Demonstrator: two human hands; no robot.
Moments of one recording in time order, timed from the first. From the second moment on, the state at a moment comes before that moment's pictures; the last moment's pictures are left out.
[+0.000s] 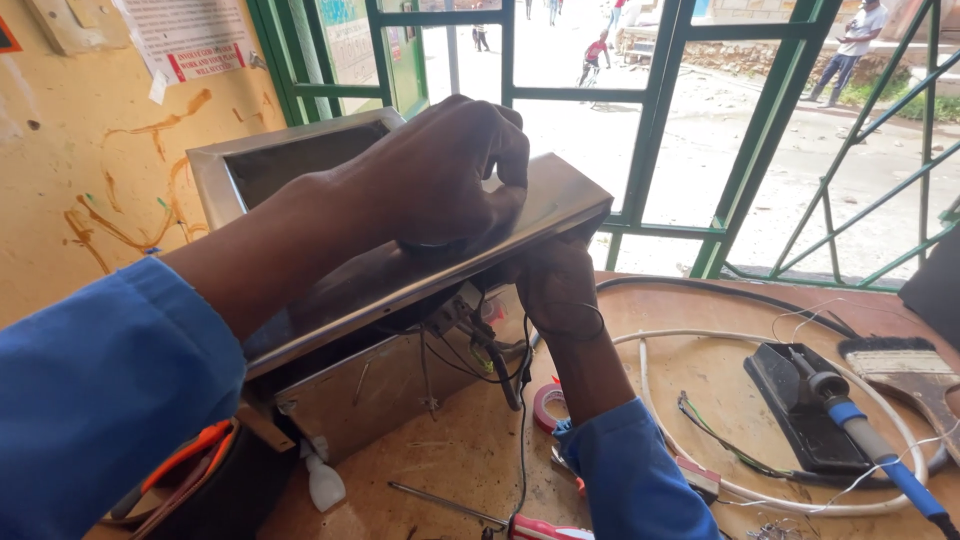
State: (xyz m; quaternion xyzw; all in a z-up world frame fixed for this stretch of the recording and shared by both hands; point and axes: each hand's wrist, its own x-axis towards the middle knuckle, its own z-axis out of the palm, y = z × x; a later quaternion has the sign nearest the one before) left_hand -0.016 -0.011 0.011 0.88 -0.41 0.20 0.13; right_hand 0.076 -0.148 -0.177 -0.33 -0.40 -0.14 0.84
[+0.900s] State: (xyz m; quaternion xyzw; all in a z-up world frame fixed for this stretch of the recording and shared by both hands) left_hand -0.007 -0.017 0.016 0.89 -0.39 0.15 0.15; right_hand 0.062 -0.139 -0.162 -0.27 -0.35 -0.11 0.89
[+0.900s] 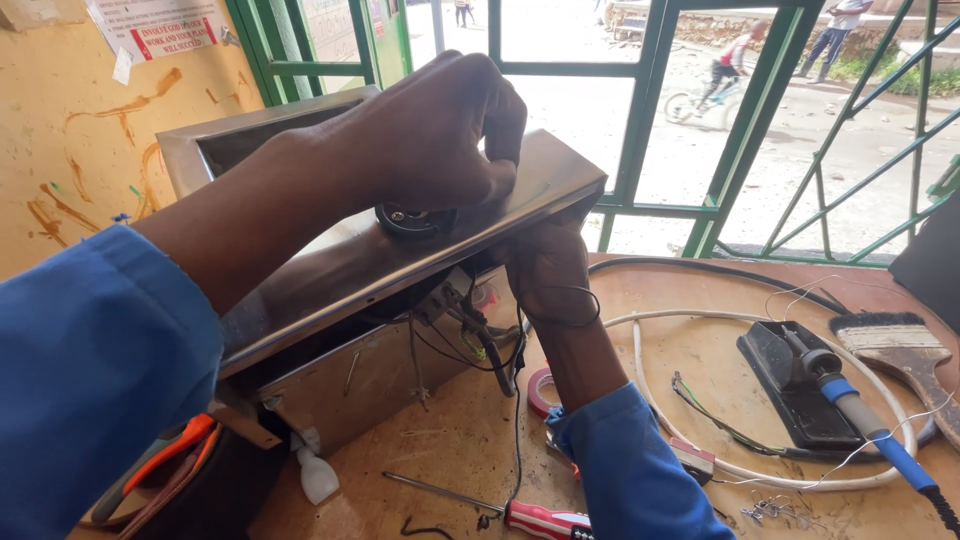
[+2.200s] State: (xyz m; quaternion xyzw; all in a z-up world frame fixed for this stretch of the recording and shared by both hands) left_hand -0.005 -0.005 0.013 0.87 -0.43 0.18 0.17; right_hand 0.051 -0.142 -0.163 -0.37 -0.25 -0.14 0.88
